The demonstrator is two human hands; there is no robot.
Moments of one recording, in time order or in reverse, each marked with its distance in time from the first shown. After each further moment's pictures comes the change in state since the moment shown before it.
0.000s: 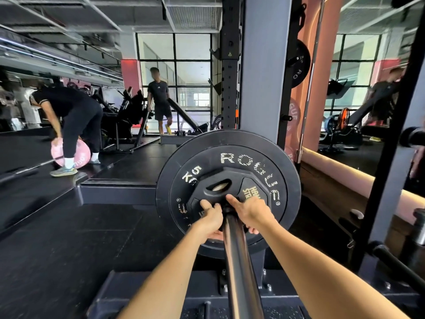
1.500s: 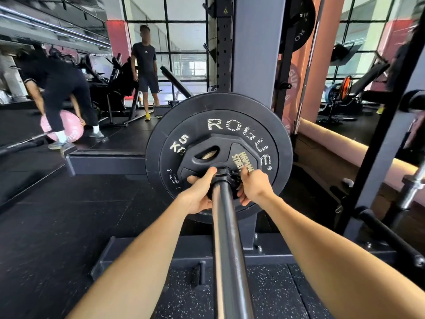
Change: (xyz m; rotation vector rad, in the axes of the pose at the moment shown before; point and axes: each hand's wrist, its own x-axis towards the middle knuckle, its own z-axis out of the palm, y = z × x) left_hand -0.008 -0.008 0.006 -0.365 -0.082 -0.110; right_hand 0.000 0.039 0.005 0.468 -0.022 -0.004
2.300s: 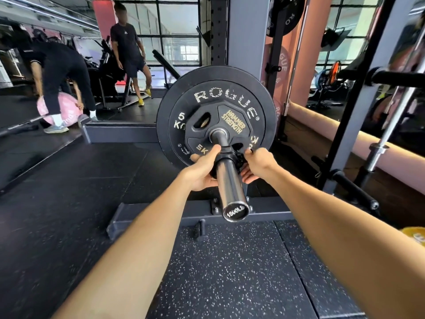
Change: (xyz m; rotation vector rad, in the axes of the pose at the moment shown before) left_hand -0.170 -0.037 0.006 0.114 -0.058 0.043; right_hand -0.133 0.001 -0.012 0.023 -0.036 0.193
